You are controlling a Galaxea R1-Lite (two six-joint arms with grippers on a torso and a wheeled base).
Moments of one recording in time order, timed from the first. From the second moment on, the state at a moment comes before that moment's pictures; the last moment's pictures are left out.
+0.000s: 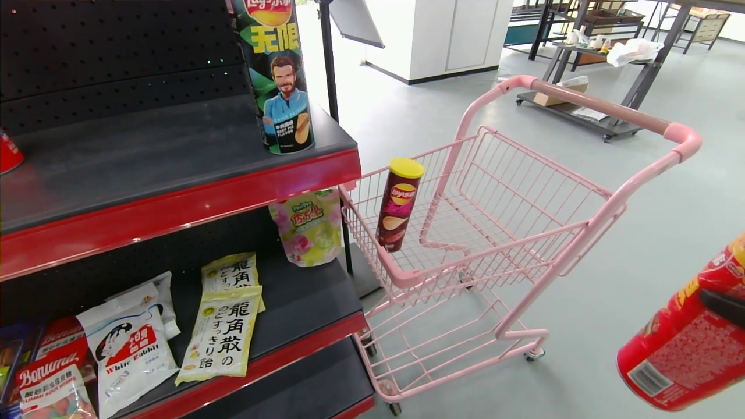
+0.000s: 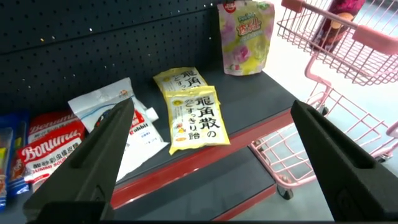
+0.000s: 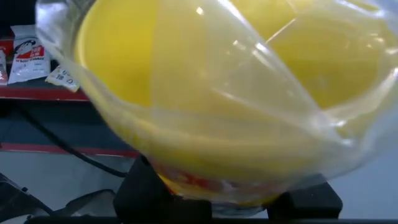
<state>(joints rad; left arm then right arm) 0.00 0.00 0.00 0.00 -0.03 0.01 0.30 0.78 -0.60 0.01 0.18 -0.11</state>
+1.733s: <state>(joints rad) 0.00 0.00 0.00 0.00 -0.03 0.00 0.29 1.07 -0.71 -0.01 0.23 -0.15</state>
